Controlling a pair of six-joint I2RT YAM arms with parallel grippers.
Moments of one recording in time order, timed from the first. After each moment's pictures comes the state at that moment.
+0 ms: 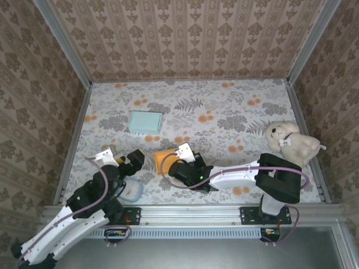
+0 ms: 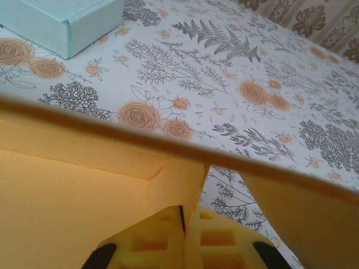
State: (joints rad) left arm -0.88 0.22 0.45 -0.61 -0.49 -0.96; right arm 1.19 1.67 0.84 -0.06 0.96 0.42
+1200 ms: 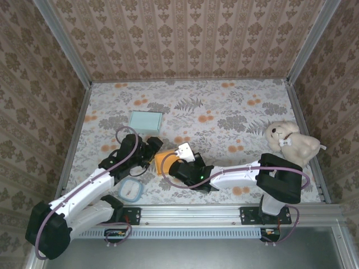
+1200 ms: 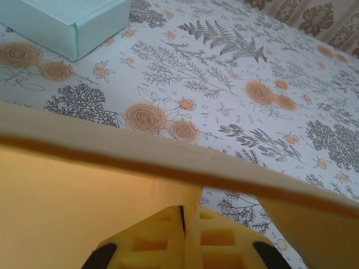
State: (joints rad) left arm -0.62 0.93 0.51 -0.25 0.12 -1.33; right arm 1.19 1.66 0.84 -0.04 0.93 0.41
